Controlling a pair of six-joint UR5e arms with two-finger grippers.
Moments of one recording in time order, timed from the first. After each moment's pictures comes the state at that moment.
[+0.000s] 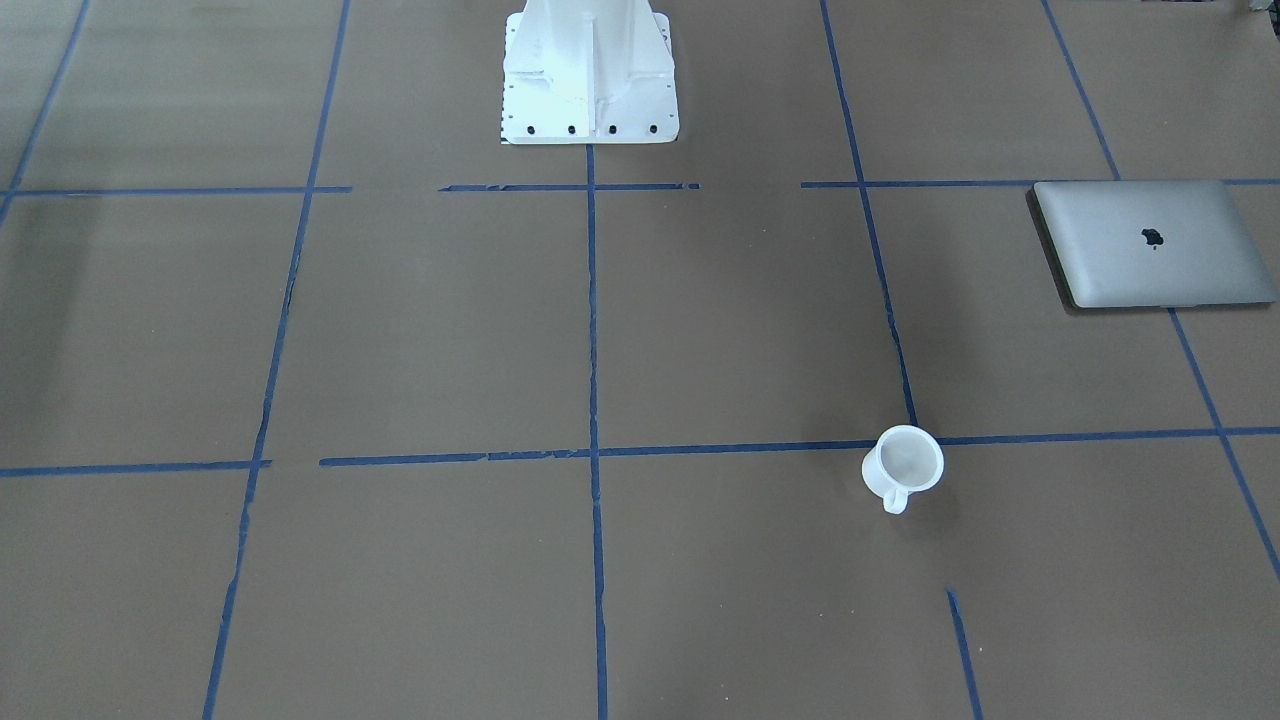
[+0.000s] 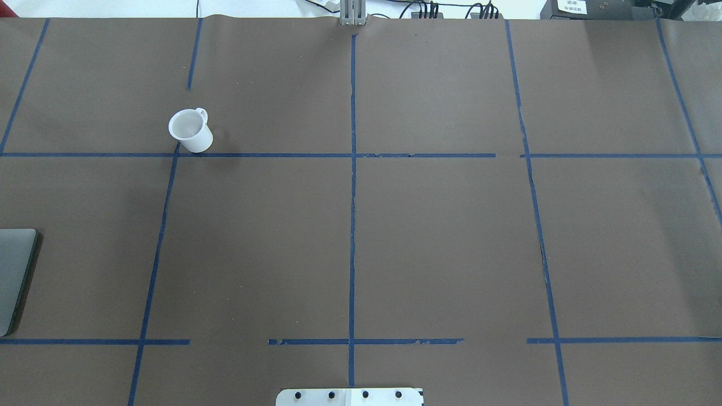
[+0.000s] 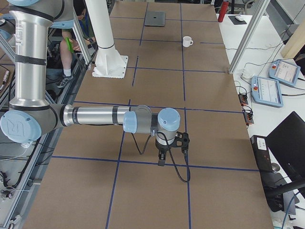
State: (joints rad) left arm -1.43 -1.91 -1.57 -1.51 -2.39 -0.07; right arm 1.54 -1.68 1.73 -1.64 2.31 0.07
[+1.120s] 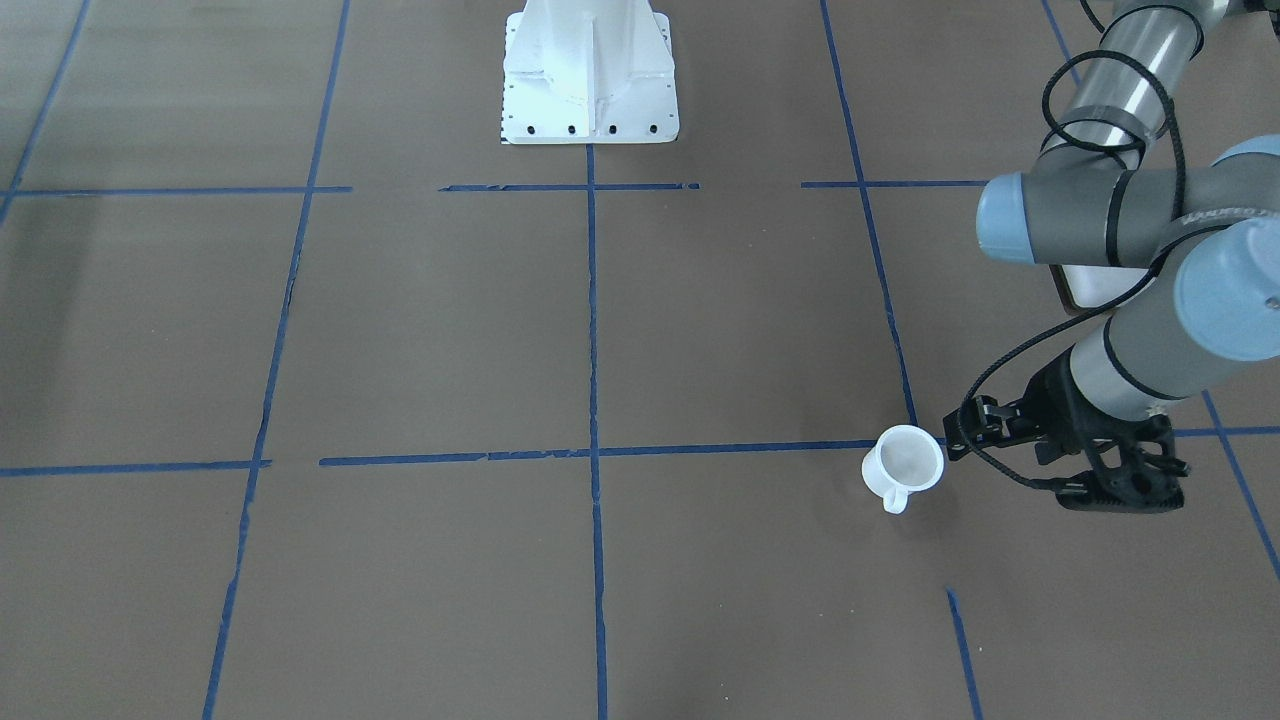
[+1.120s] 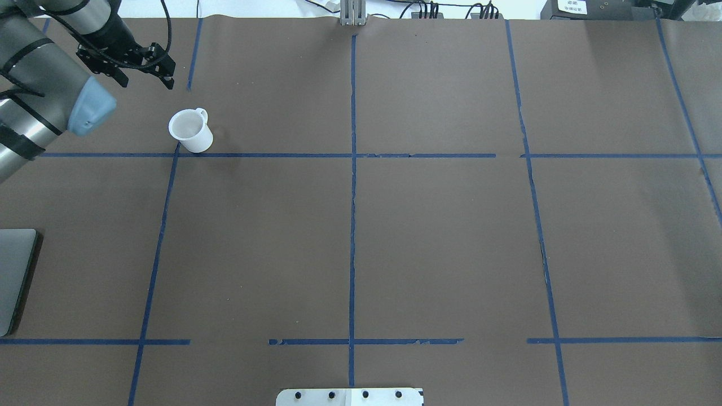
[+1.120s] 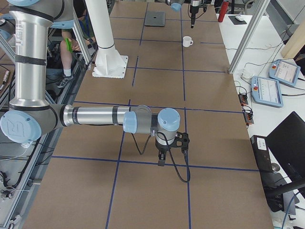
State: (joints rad) left arm -1.07 -2.19 -1.37 -1.70 -2.25 -0.62; right arm 1.54 -1.68 1.73 -1.64 2.31 0.07
